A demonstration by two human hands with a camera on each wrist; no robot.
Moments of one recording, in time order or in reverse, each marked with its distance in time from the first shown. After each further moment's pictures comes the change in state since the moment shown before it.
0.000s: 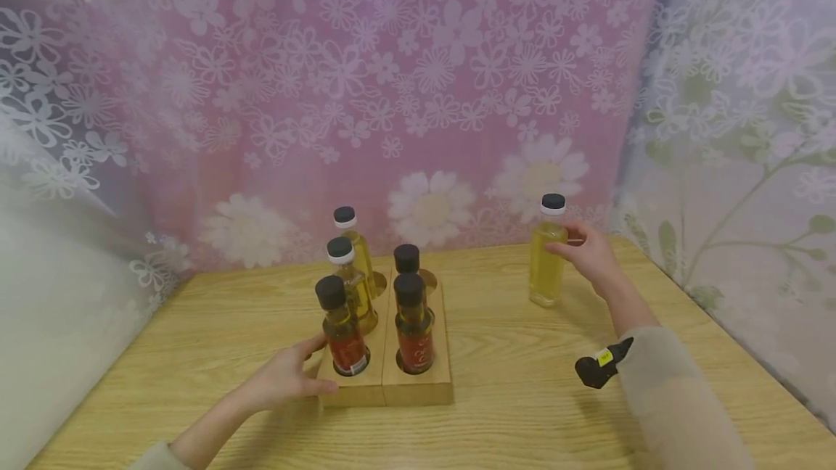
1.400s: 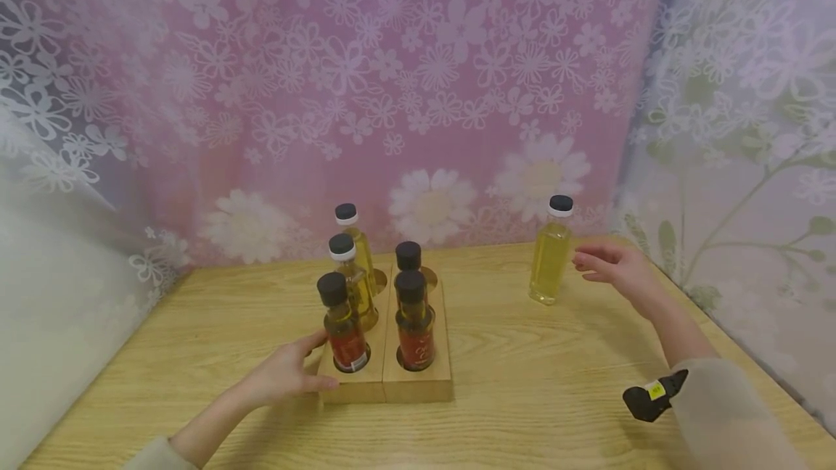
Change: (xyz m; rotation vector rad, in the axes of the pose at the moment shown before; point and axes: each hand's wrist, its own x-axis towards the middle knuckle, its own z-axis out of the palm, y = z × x) left_hand 0.000 0.000 0.000 0.017 0.001 -0.015; right_hand -0.037 0.020 -0.034 0.184 -0.140 -0.142
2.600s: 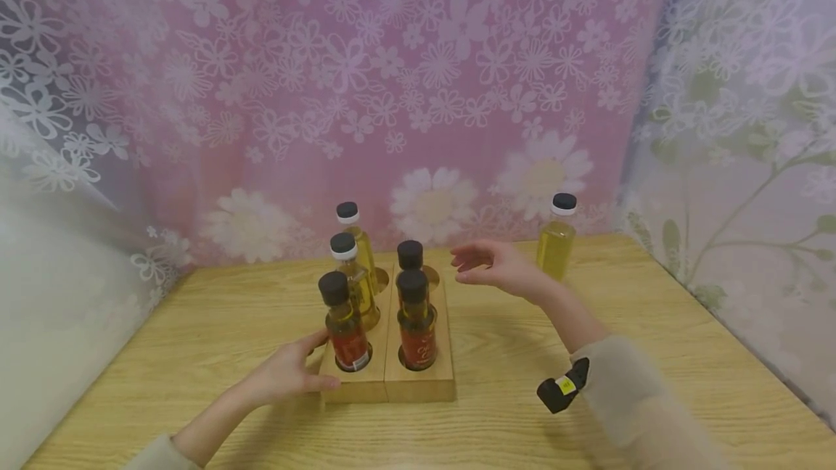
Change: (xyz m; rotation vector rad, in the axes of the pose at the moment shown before) left_hand 0.001 -0.001 0.000 0.019 -0.007 -0.001; right_hand 0.047 -0.075 0.133 -0.067 -0.342 -0.113
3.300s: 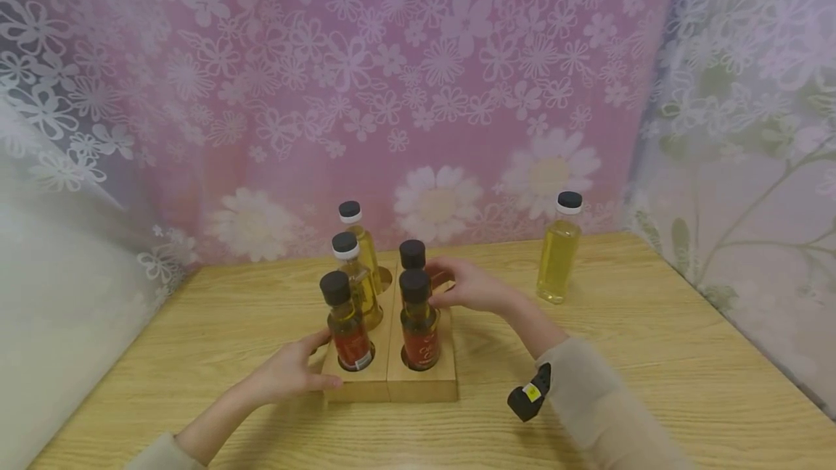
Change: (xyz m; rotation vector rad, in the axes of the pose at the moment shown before) left_hand 0.000 0.002 -0.002 -0.013 -0.013 -0.007; right_hand 0.028 0.007 0.044 -0.005 -0.170 -0.056
